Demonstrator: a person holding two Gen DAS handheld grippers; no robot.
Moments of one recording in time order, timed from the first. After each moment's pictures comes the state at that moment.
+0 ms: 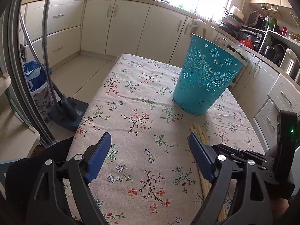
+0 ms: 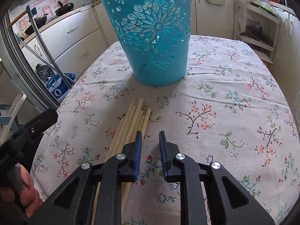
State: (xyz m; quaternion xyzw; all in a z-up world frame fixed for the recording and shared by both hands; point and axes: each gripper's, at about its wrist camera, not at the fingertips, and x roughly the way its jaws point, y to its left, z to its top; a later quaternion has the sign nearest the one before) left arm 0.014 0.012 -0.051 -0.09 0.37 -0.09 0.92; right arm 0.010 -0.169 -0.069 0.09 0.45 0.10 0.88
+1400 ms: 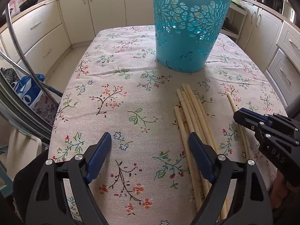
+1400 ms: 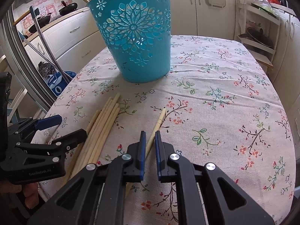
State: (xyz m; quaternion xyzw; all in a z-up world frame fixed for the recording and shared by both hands) left arm 0.034 -0.063 -0.080 0.06 0.48 -0.09 0.87; right arm 0.000 -0.208 -0.073 0.08 0.44 0.11 0.89
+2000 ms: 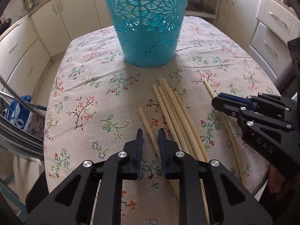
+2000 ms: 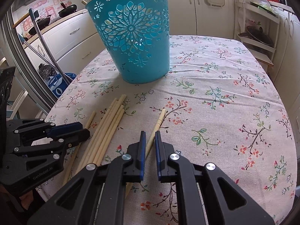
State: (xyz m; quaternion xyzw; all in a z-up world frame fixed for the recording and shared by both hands) left arm 0.037 -0.095 -0.076 0.13 0.50 -0.17 0.84; right arm -0.001 -0.211 -0.074 0.09 0.44 0.11 0.89
